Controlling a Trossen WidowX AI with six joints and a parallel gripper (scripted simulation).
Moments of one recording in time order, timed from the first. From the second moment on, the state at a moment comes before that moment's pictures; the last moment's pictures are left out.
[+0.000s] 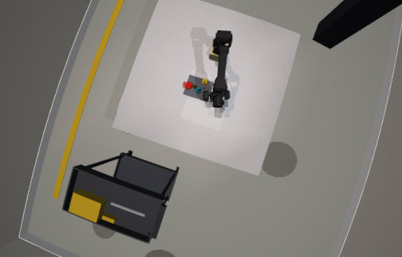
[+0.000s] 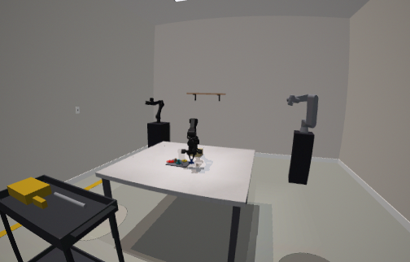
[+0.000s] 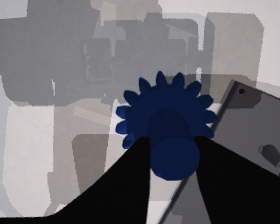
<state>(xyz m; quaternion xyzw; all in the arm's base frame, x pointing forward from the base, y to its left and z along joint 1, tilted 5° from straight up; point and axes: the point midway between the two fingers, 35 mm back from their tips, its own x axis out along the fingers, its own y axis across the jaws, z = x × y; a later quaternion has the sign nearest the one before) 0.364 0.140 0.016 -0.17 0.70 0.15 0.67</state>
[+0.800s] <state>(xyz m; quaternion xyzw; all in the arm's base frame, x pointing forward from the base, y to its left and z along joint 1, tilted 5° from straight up) 0.366 0.142 0.080 -0.17 0.70 0.16 0.67</state>
